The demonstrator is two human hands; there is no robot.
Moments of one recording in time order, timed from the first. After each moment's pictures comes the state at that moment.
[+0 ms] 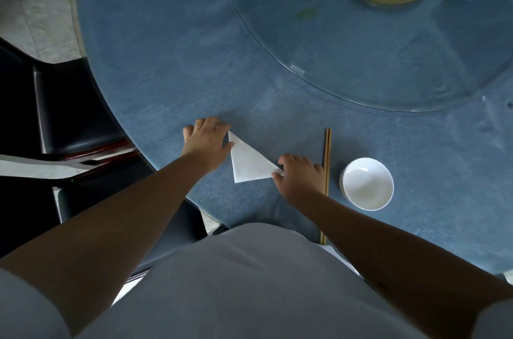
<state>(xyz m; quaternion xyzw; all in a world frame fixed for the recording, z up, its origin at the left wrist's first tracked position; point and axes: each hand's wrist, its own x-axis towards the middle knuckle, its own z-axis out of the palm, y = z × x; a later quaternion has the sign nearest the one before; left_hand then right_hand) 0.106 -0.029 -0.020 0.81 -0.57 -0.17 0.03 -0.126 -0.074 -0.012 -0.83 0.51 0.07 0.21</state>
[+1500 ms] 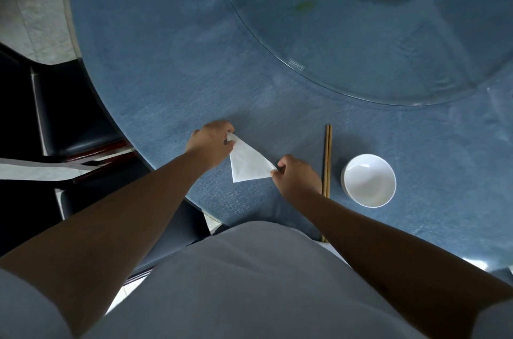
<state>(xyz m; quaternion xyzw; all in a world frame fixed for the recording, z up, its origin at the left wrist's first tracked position) 0.103 -0.040 -0.018 0.80 -0.53 -0.27 0.11 -0.120 -0.071 -0.008 -0.75 0.58 0.08 0.31</state>
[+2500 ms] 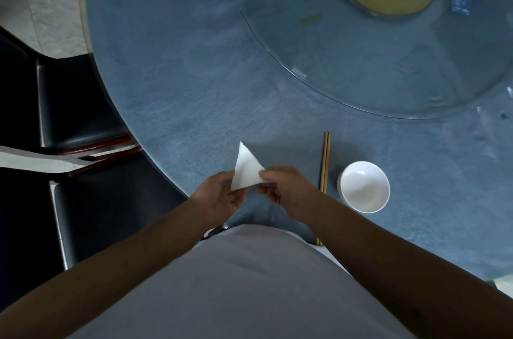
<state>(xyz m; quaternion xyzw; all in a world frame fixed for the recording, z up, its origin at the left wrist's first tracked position) 0.031 0.035 0.015 0.48 0.27 -0.66 0.51 -0.105 -0.055 0.047 -0.37 0.55 -0.02 0.74</state>
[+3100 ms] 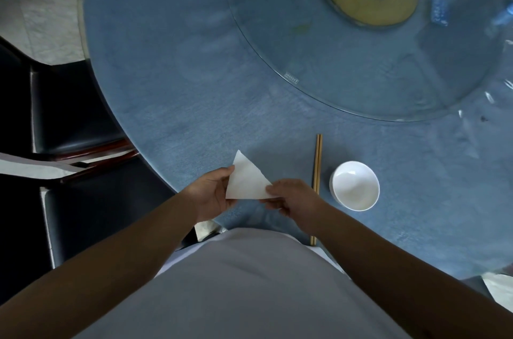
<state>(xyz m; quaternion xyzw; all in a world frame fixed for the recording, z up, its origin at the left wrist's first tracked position) 0.045 0.038 0.009 0.47 0.11 -0.74 0.47 -0.140 -0.043 0.053 -0.41 0.54 -0.01 0.73</state>
